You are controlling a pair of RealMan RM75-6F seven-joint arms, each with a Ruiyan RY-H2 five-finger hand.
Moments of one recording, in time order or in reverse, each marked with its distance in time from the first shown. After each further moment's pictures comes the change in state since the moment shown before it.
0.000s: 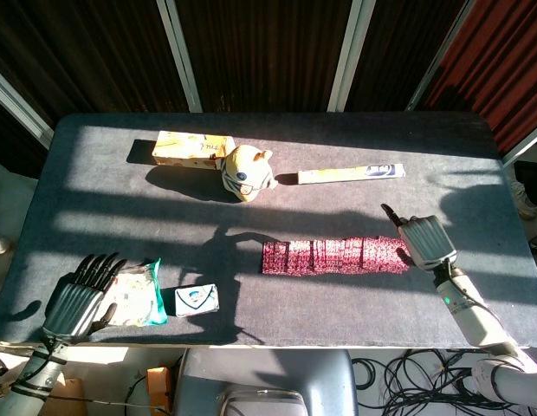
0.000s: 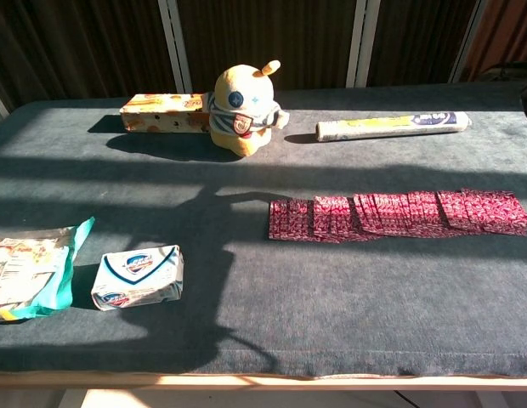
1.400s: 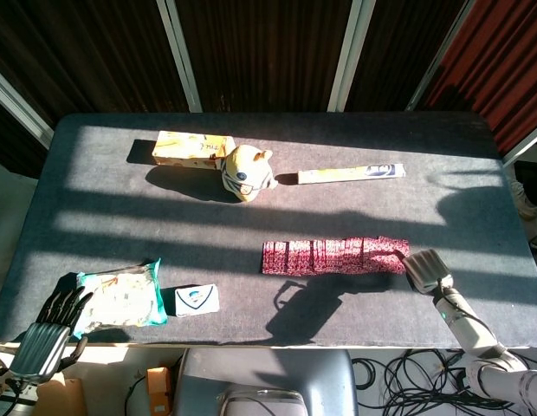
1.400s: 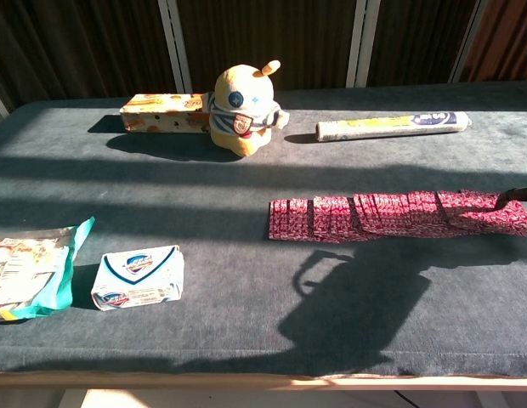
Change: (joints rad) left arm 0.175 -0.034 0.046 0.155 0.080 0.053 -0.121; right arm -0.021 -0.234 -0.114 0.349 -0.005 -0.196 0.053
